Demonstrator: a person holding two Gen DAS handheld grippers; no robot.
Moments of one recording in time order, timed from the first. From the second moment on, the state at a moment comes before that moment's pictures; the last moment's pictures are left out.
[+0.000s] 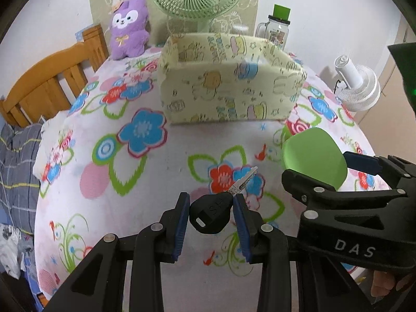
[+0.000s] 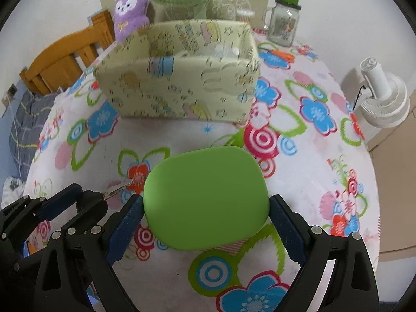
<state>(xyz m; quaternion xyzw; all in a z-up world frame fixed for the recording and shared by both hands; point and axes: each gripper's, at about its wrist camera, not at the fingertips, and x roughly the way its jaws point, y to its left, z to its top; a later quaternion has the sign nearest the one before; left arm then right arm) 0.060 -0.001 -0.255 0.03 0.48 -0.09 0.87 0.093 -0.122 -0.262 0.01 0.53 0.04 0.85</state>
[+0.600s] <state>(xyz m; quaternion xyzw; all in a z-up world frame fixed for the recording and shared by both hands) 0.083 -0.016 -0.214 0.03 0.46 -0.09 0.88 0.099 -0.132 -0.210 0.03 0.49 0.03 0.87</state>
